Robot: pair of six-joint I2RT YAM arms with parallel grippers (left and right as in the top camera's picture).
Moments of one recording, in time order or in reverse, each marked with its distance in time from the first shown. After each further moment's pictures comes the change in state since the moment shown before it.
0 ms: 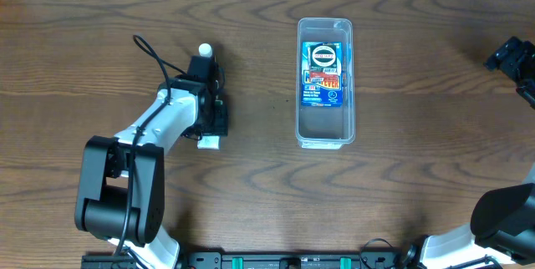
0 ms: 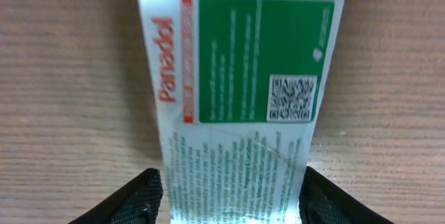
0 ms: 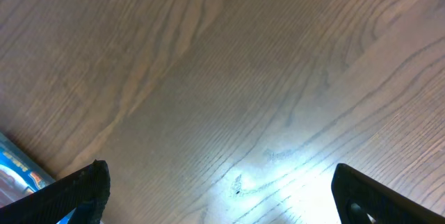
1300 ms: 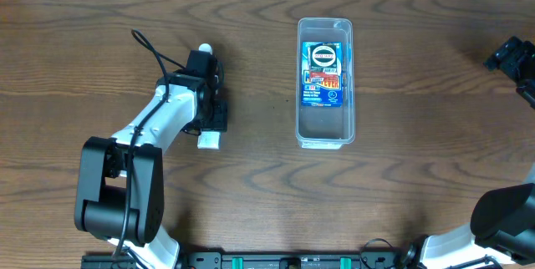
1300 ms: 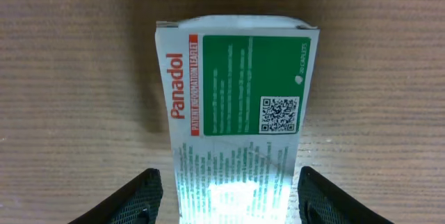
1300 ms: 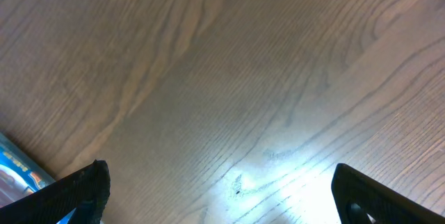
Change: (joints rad) left arm 0.008 0.000 0.050 -0.026 0.000 0.019; right arm 0.000 0.000 0.000 0.000 0.000 0.000
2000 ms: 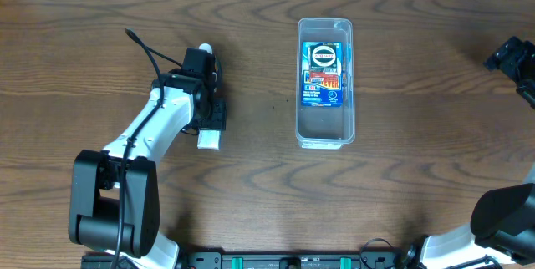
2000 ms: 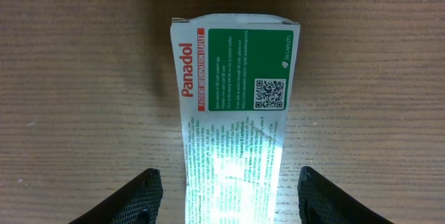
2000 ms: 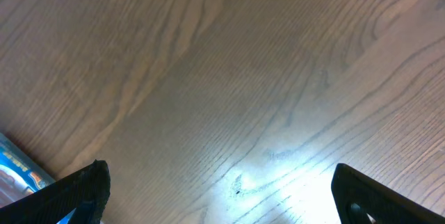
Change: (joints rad) left arm 0.000 -0.061 0.000 -0.031 -0.001 0.000; right arm 0.000 0.000 0.000 0.000 0.000 0.000
